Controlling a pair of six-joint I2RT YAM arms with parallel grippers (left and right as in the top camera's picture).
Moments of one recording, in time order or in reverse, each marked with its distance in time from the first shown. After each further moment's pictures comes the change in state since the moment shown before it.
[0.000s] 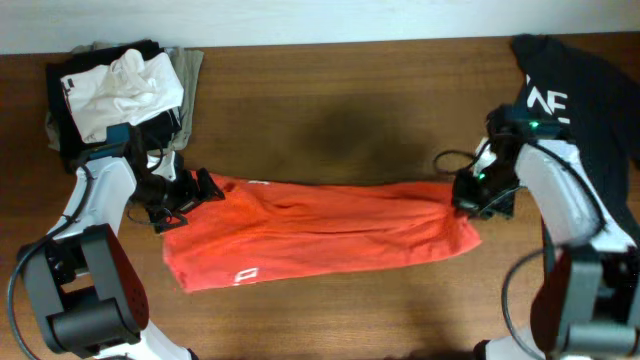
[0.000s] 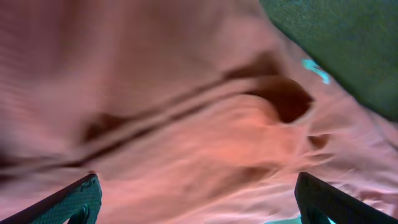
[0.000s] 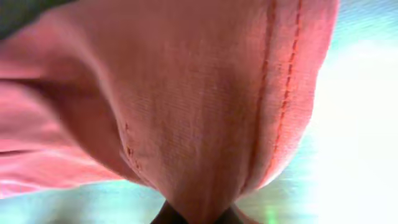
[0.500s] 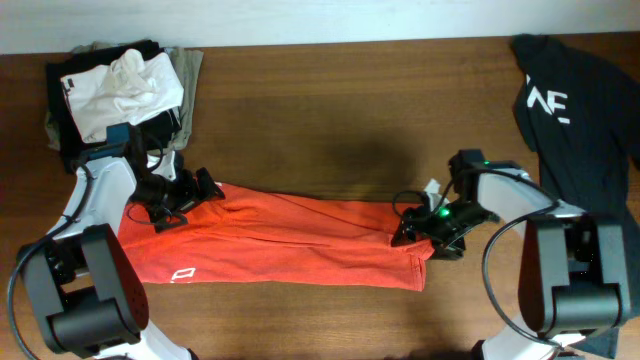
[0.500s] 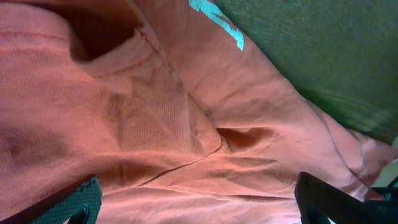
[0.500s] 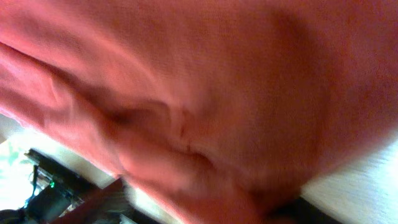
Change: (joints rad) left arm 0.000 0.000 0.000 0.003 0.000 0.000; right arm 0.111 0.117 -0.336 0.314 -0.372 -0.108
